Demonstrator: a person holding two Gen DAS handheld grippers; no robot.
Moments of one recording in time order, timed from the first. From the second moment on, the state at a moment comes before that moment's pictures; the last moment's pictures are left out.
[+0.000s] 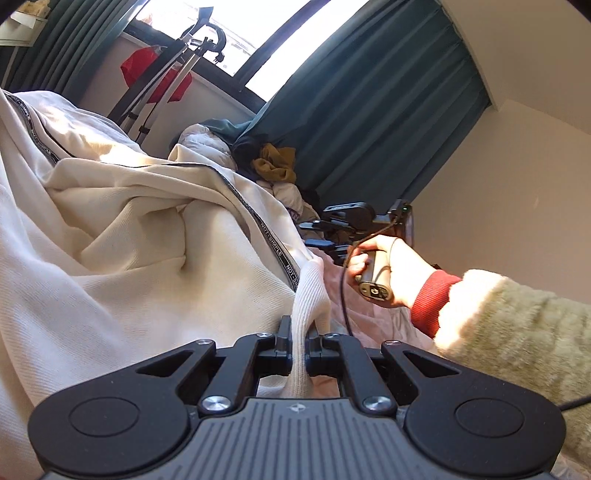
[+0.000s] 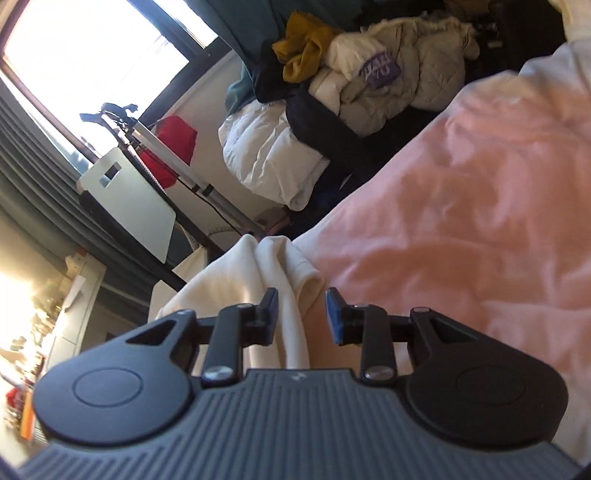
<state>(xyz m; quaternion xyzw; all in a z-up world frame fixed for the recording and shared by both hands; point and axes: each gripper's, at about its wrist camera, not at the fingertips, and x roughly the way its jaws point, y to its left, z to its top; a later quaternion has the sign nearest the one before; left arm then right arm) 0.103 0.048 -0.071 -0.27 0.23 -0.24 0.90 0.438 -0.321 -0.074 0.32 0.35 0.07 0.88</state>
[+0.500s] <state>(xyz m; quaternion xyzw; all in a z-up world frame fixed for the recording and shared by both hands) 0.122 0.048 -0.086 -0.28 0.25 -0.24 0.90 0.485 -0.302 -0.100 0.30 0.36 0.20 0.86</state>
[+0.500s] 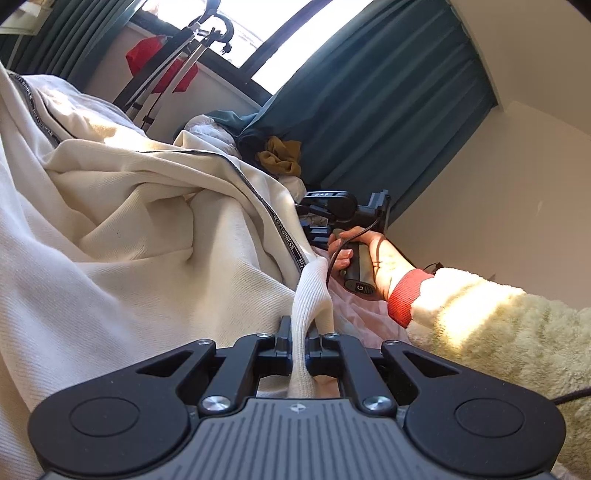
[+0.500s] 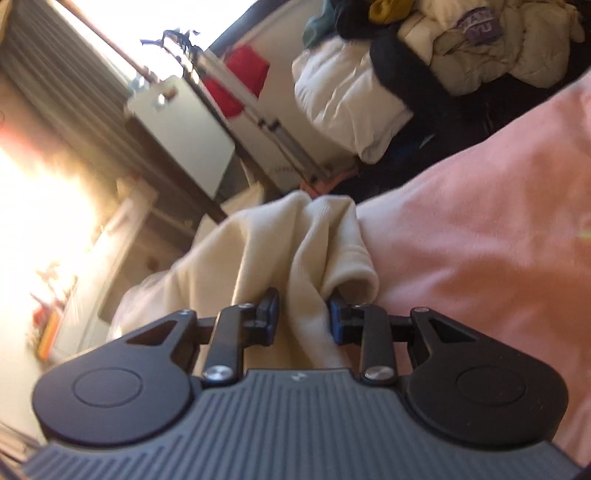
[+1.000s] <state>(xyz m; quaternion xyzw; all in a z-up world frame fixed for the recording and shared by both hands) 0.110 0.051 -0.066 -0.27 0.21 -0.27 0.90 0.334 -0.328 0.040 0.25 0.19 0.03 0.95</state>
